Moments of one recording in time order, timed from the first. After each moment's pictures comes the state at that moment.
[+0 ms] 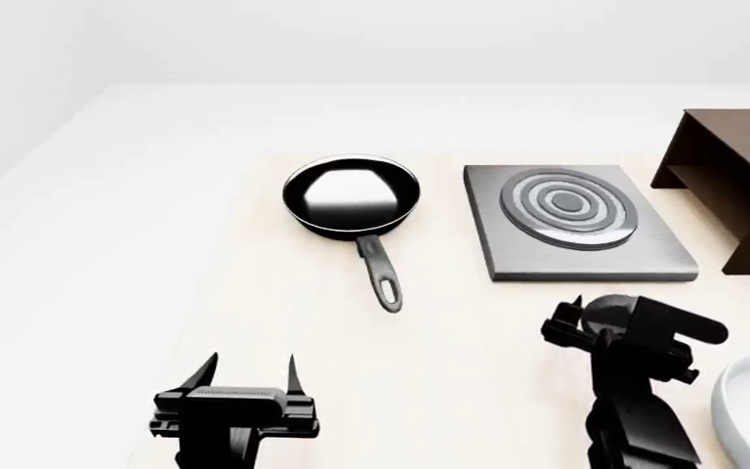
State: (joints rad) left arm -0.06 -0.23 0.33 -0.06 -0.25 0.04 -0.28; right arm 0.59 0.26 -0.02 0.84 0.37 -0.06 0.17
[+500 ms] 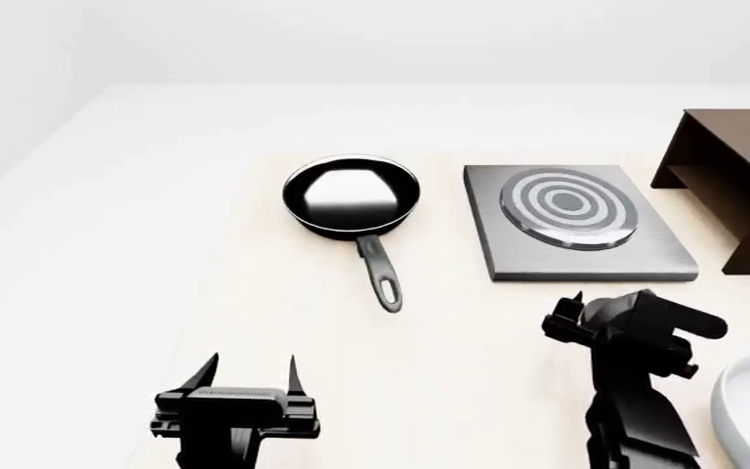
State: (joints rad) left arm -0.06 -0.24 0.34 -0.06 -0.25 0.05 -0.29; right arm 0.64 0.26 -0.02 0.93 0.37 -0.11 0.15
